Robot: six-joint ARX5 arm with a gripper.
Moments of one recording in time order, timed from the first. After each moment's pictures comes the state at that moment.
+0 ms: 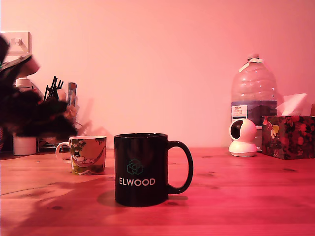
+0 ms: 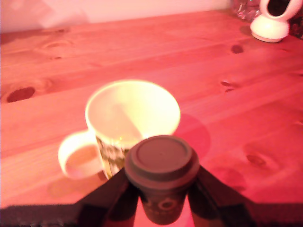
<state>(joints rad) -0.20 1.63 0.65 0.54 0.31 -0.02</state>
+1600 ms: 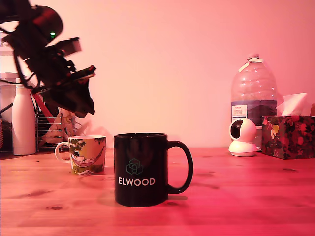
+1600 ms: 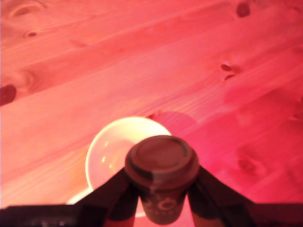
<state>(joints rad) -0.22 1.80 1.38 -0.42 0.29 0.09</state>
